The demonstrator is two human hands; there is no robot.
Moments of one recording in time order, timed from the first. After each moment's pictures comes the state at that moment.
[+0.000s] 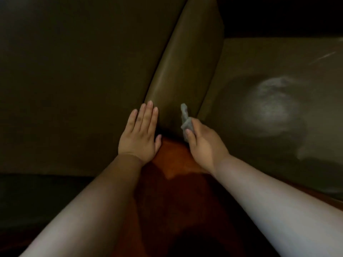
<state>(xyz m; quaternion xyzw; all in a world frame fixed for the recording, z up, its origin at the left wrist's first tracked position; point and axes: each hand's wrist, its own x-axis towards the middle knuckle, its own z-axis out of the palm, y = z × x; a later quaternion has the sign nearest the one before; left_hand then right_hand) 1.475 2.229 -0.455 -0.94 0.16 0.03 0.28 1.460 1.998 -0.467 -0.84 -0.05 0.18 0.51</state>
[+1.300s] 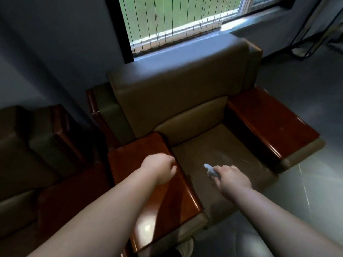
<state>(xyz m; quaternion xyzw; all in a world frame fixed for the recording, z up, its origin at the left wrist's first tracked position) 1.263 1.930 -0.080 -0.96 -0.17 0.20 -0.09 1.388 1.692 -0.126 -0.93 -0.31 0.21 0.03</state>
